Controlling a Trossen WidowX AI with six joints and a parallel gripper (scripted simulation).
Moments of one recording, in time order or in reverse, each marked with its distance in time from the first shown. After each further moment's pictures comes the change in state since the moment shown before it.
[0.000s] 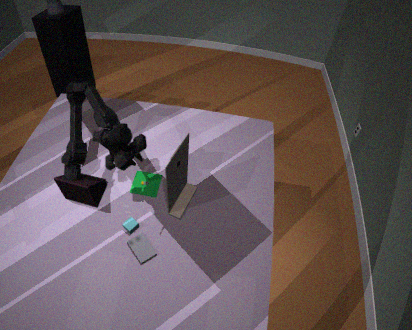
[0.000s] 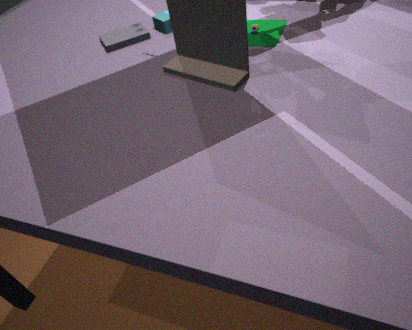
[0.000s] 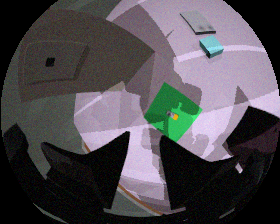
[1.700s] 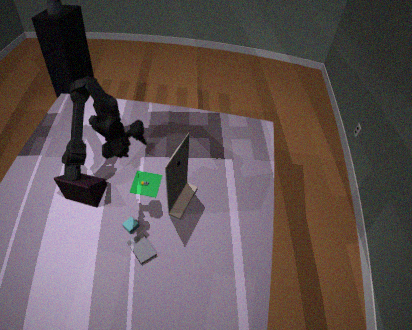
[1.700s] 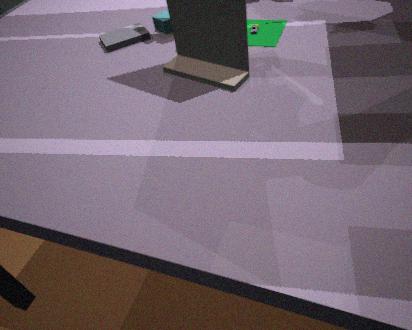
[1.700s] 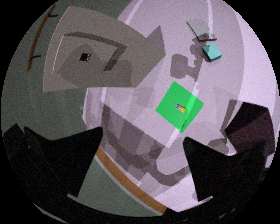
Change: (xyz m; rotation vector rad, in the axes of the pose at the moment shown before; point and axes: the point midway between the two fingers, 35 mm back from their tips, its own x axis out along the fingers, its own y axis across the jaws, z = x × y) arm -0.052 0.032 -0.008 -0.001 0.014 0.032
